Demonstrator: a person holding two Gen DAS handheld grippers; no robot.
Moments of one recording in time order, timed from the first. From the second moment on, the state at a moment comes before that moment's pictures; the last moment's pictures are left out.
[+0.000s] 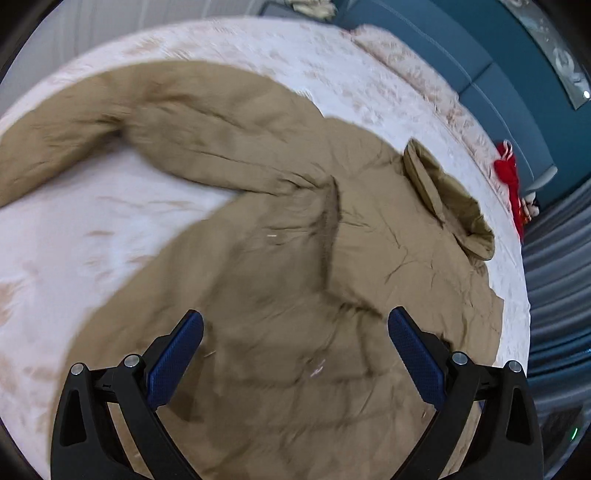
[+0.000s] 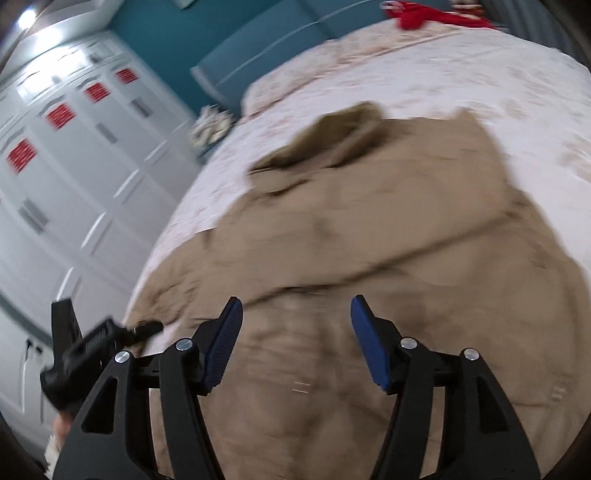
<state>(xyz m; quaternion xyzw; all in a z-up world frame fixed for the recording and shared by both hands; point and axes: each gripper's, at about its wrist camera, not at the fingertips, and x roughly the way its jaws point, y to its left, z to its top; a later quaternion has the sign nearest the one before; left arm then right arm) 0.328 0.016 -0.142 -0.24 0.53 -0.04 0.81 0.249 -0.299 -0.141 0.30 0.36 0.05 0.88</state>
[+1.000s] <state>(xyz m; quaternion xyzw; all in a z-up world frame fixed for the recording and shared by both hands) 0.384 -0.009 -0.158 -0.18 0.51 -0.04 0.84 0.270 -0.461 -0.169 0.50 0.19 -0.08 0.84</state>
